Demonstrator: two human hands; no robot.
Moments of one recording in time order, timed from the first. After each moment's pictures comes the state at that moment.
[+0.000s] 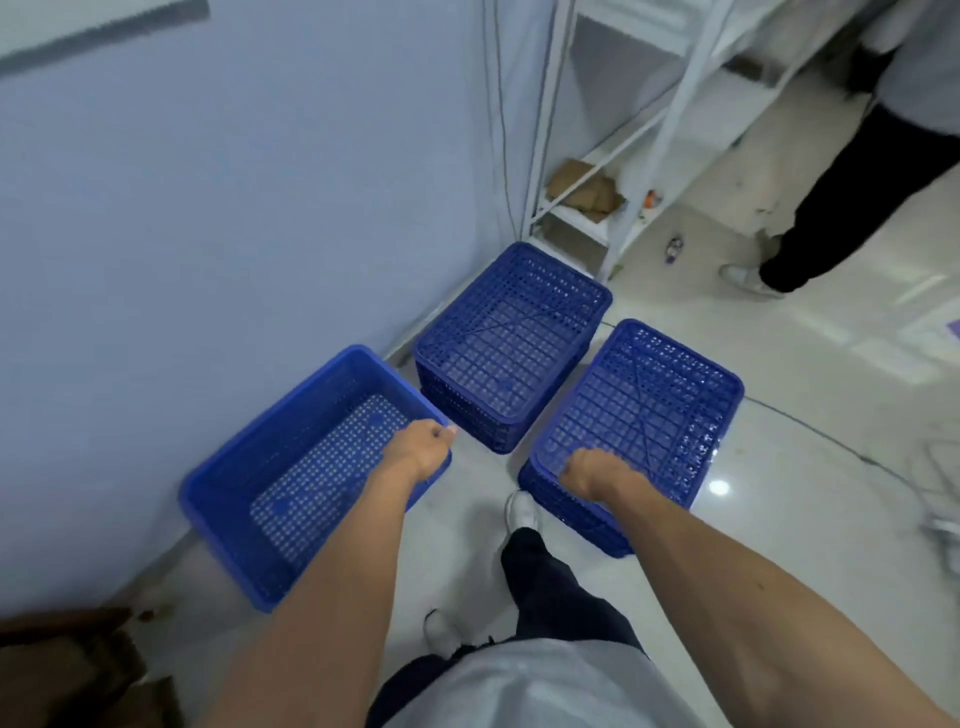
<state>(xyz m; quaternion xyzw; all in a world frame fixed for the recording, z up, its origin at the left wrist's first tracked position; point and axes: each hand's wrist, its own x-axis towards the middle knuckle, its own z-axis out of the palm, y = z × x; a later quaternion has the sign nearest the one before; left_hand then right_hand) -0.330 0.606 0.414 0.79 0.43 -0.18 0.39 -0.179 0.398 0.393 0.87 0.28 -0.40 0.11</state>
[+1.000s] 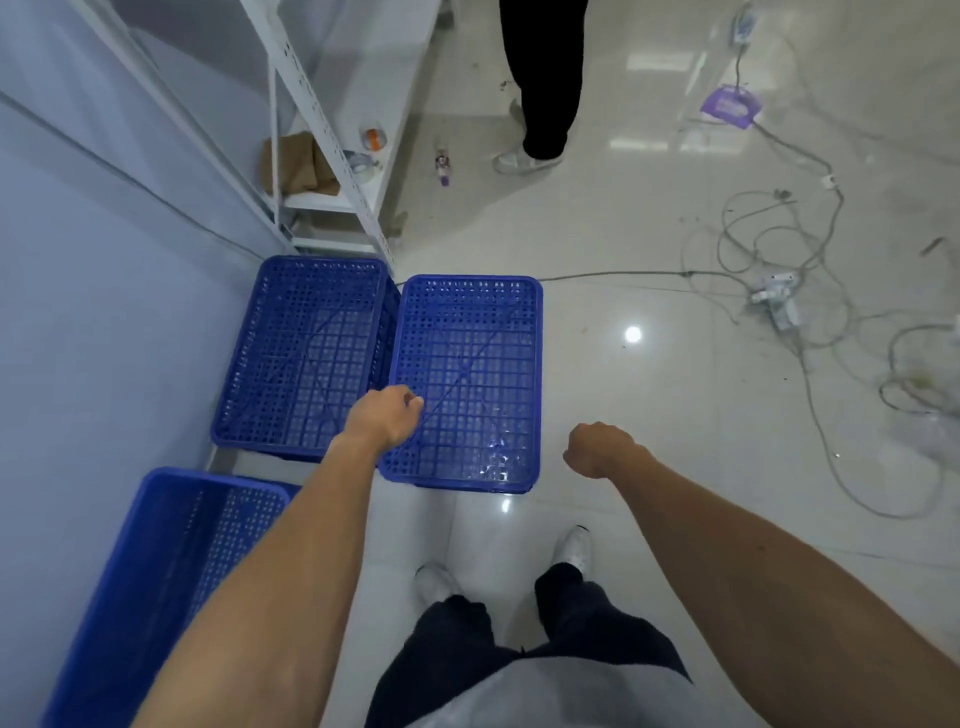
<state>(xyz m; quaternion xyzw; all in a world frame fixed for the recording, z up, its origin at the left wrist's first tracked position) -0.032 0.363 0.394 0.93 0.14 -0.30 0.16 -0.027 0.064 0.352 0.89 0.04 -0.46 -0.05</state>
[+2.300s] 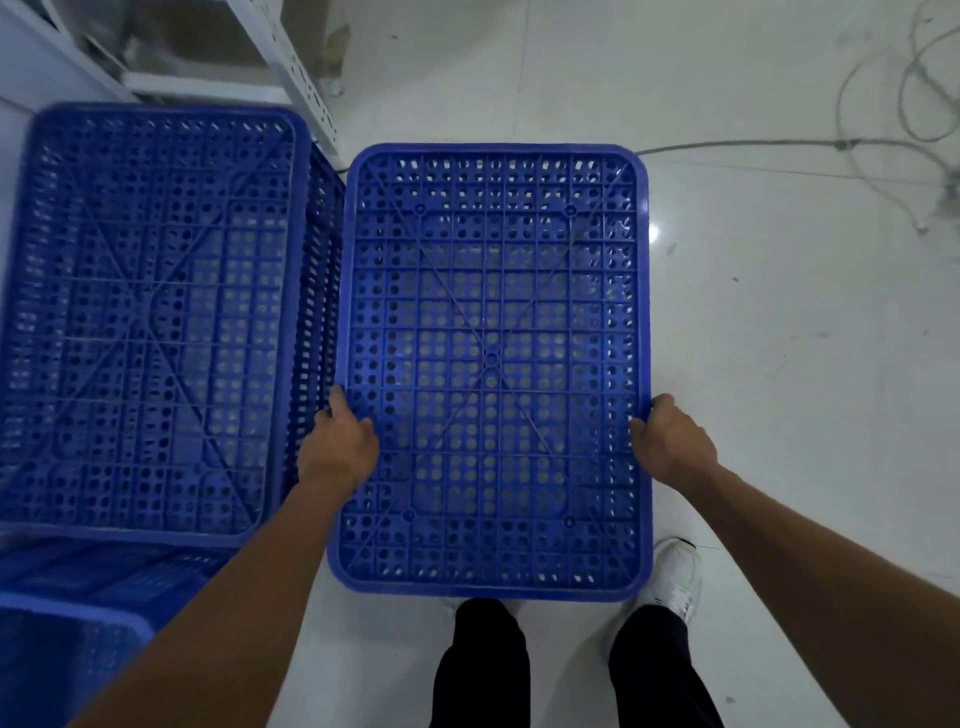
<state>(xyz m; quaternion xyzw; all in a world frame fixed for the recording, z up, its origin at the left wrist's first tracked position) 0.097 0.499 -0.063 0.87 0.30 -0.37 0.12 0.121 0.129 -0.069 0.89 -0.19 -0.37 -0.16</state>
